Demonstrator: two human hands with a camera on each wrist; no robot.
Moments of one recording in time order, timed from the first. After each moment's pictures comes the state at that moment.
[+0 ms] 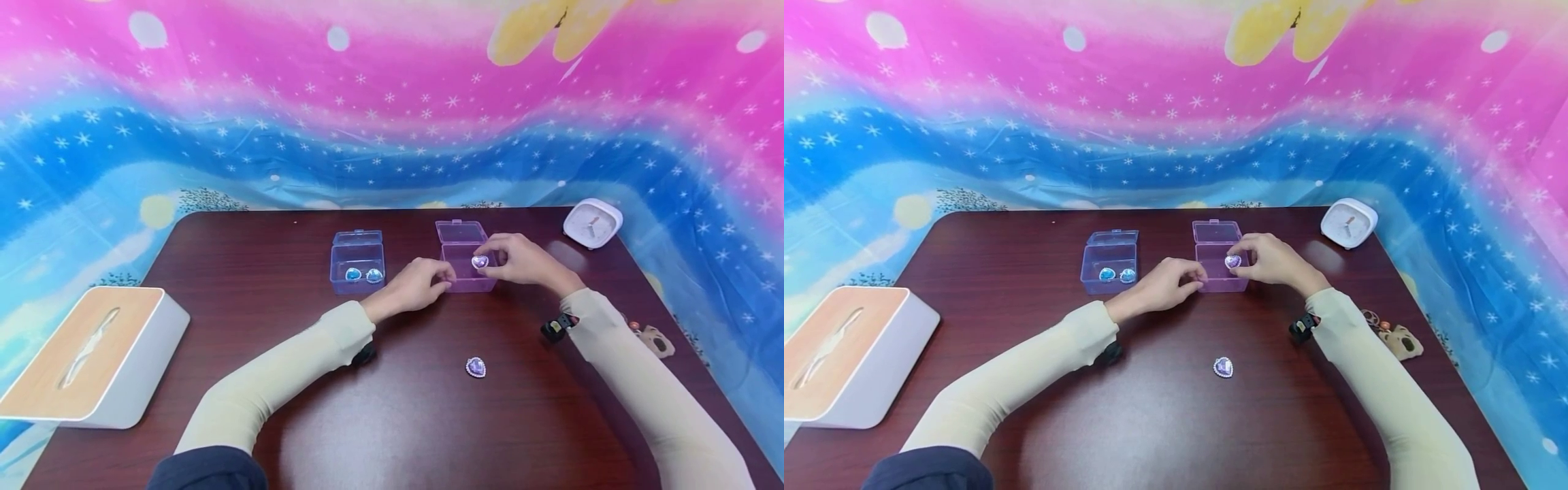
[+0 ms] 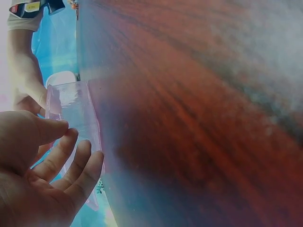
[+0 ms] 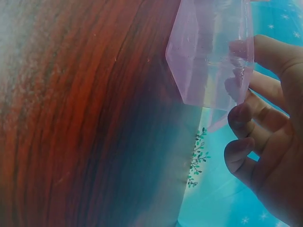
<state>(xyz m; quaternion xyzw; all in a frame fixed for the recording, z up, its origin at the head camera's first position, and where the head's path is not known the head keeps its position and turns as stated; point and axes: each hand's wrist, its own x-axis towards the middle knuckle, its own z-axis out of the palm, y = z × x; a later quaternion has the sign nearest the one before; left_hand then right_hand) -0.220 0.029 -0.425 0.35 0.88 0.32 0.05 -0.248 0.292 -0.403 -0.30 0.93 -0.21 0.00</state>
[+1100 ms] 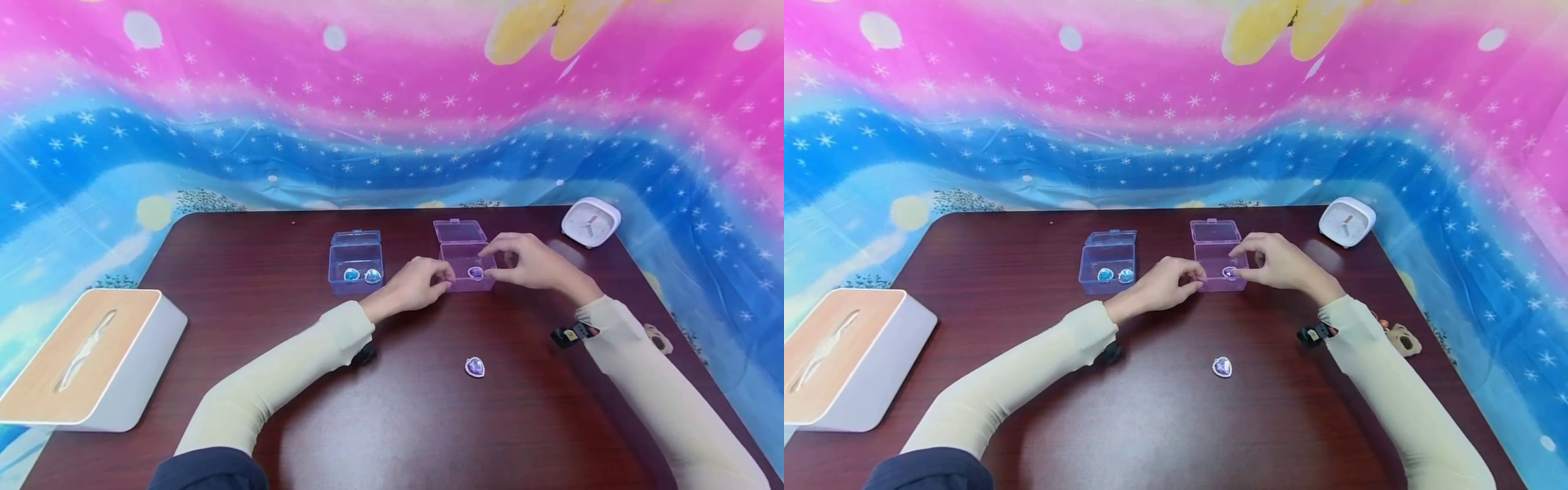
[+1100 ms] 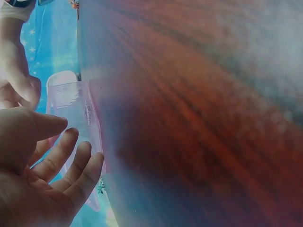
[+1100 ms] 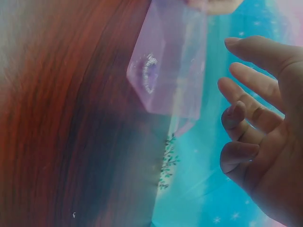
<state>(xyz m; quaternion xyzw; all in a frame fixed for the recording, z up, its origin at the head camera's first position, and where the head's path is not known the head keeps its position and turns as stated) -0.220 0.029 -0.423 0.35 0.88 0.32 0.05 -0.223 0.295 -0.380 -0.33 0.91 -0.23 -0.02</state>
